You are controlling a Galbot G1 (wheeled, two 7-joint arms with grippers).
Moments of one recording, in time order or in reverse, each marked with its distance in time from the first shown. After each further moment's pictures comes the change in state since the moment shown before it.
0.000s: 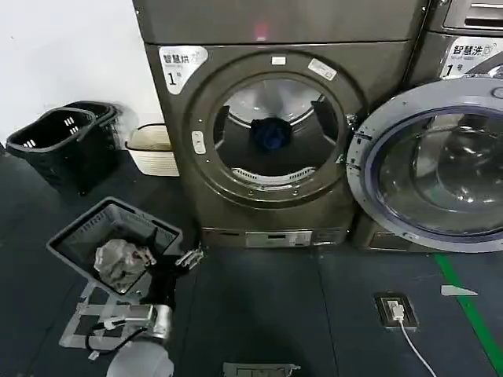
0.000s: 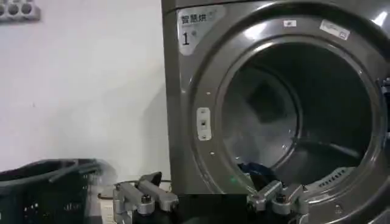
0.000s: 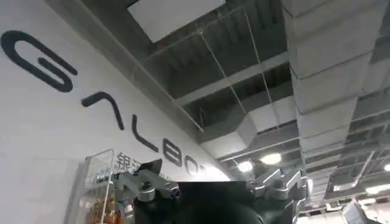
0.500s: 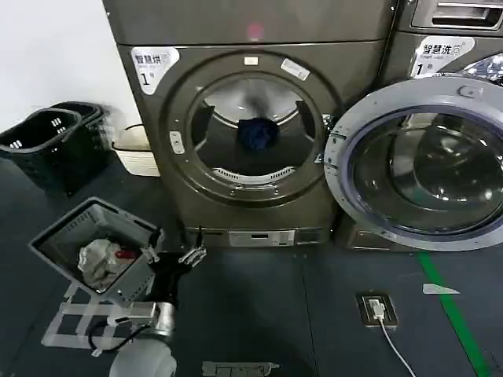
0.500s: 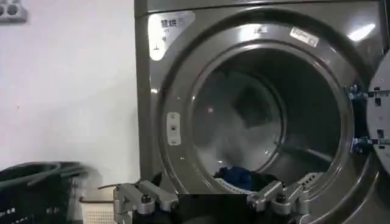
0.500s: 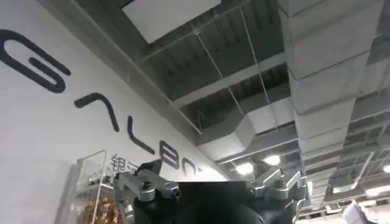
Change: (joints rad) left arm -0.019 -0.003 0.007 0.009 0.001 0.001 0.005; right arm 0.017 0.017 -0.002 -0.001 0.004 0.003 -0.006
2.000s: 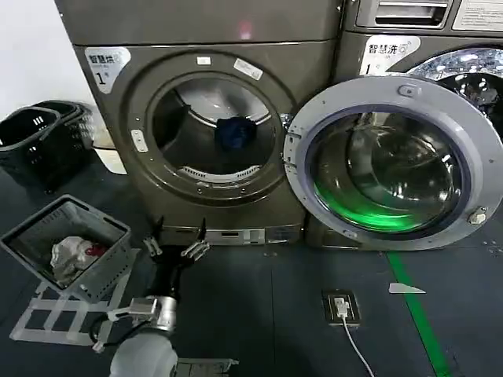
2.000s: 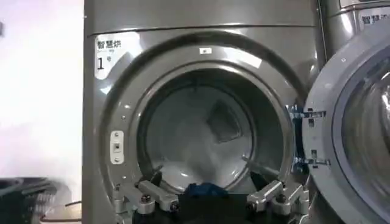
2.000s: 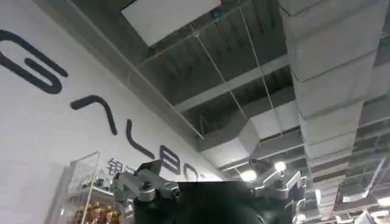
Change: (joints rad) left arm -0.049 -0.017 0.002 0.017 0.009 -0.028 0.035; right arm 0.001 0.018 -0.007 0.044 0.019 0.079 -0.047
